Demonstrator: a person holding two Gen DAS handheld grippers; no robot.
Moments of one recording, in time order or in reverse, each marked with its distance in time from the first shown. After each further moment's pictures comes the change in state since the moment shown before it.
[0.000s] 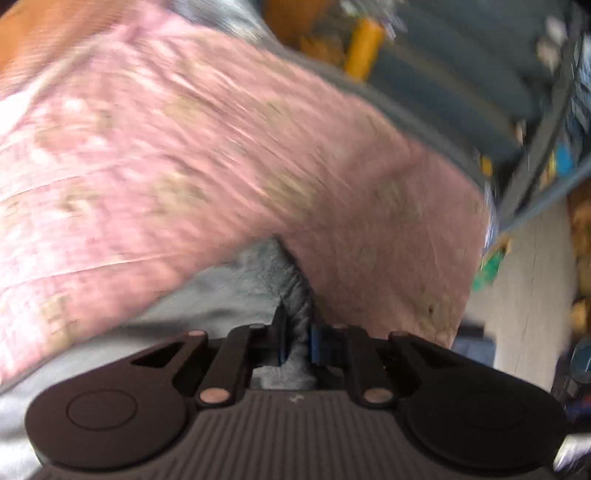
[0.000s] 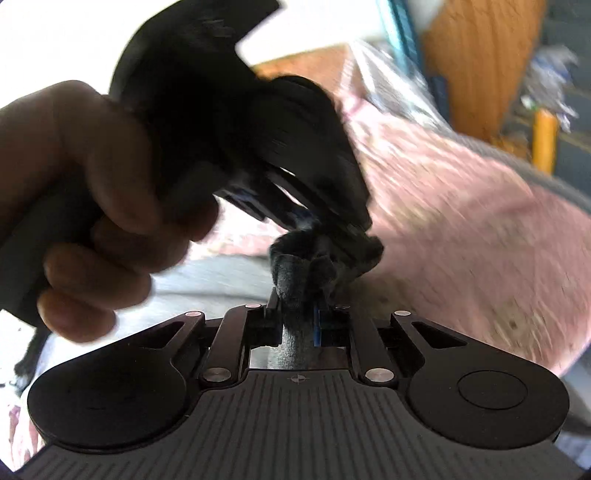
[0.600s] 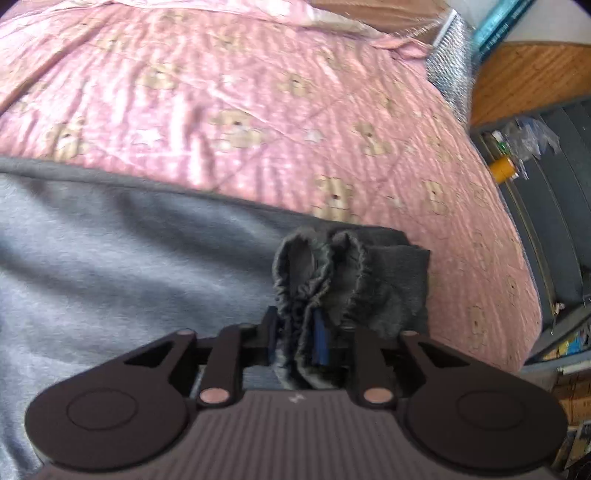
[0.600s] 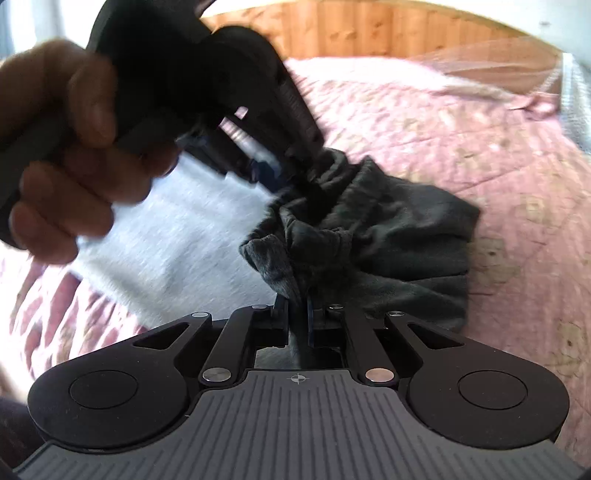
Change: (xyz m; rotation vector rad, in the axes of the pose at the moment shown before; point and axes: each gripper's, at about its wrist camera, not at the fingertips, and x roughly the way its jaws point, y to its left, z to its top) left arm -0.053 0.194 -0.141 -0.570 -0.120 0.064; right arm 0.064 0.128 -0.038 -0.482 0.314 0.262
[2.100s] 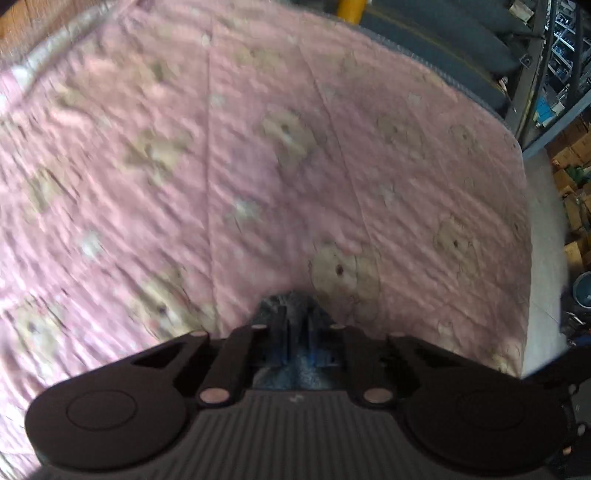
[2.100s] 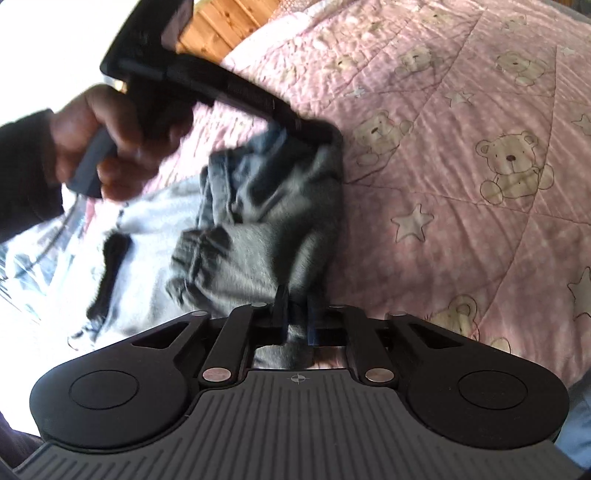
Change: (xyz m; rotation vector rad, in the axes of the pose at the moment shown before) left arm 0.095 -0.136 0.064 0.732 0.247 -0.092; right arm -0.043 -0.101 -0.071 0.609 0.005 0.111
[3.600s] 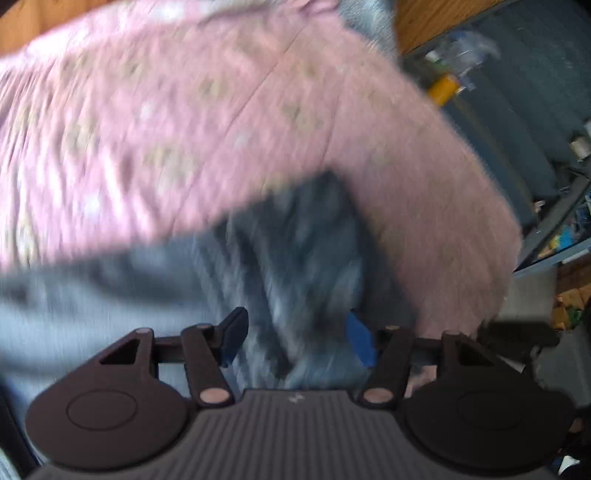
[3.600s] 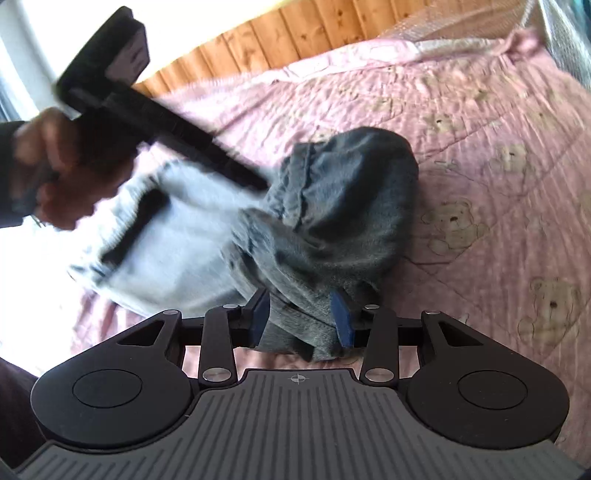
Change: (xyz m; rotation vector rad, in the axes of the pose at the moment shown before) left arm -0.081 0.034 -0.136 -0.431 -0.088 0.011; right arm -0.002 0.046 0.033 -0.415 0.021 0.030
